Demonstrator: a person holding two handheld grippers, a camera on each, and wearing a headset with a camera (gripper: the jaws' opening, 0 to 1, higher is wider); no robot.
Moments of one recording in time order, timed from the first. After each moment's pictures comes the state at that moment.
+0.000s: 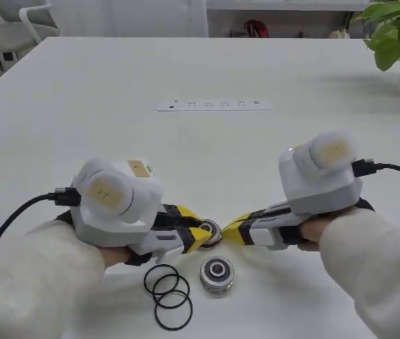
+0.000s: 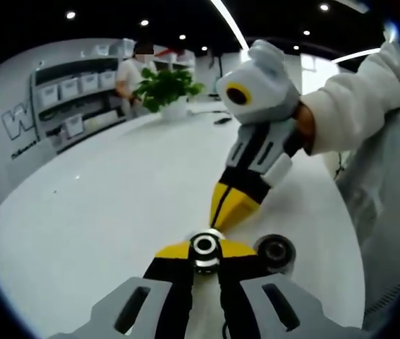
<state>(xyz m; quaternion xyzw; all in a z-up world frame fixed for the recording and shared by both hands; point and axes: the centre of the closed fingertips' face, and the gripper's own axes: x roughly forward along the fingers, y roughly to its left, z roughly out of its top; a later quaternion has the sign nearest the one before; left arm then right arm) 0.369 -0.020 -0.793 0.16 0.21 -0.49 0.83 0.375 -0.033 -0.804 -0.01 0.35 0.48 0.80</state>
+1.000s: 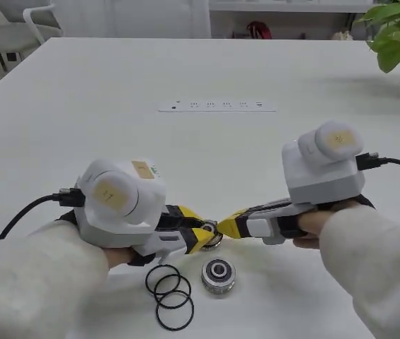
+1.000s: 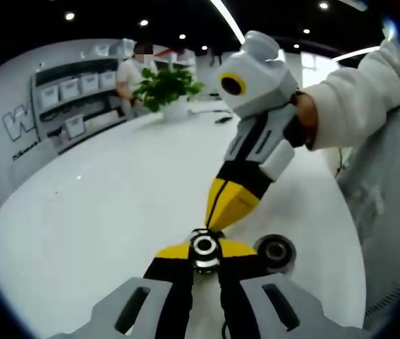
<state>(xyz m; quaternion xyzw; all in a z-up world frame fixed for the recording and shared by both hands) 0.369 -0.021 -0.794 0.17 0.21 -0.48 0.83 0.371 -0.024 -0.791 0.01 0.35 0.48 0.80</state>
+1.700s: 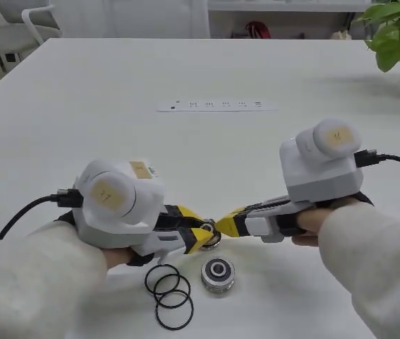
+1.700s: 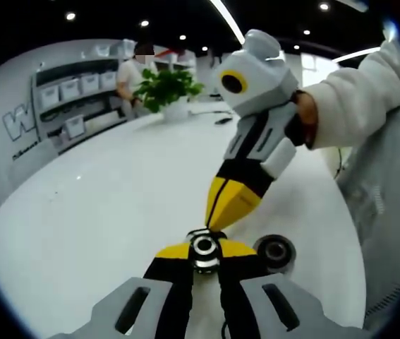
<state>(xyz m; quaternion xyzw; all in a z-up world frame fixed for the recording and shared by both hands) 0.368 -0.020 -0.793 0.16 0.21 -0.48 0.83 0.371 -0.023 -0.790 0.01 0.35 0.49 0.80</state>
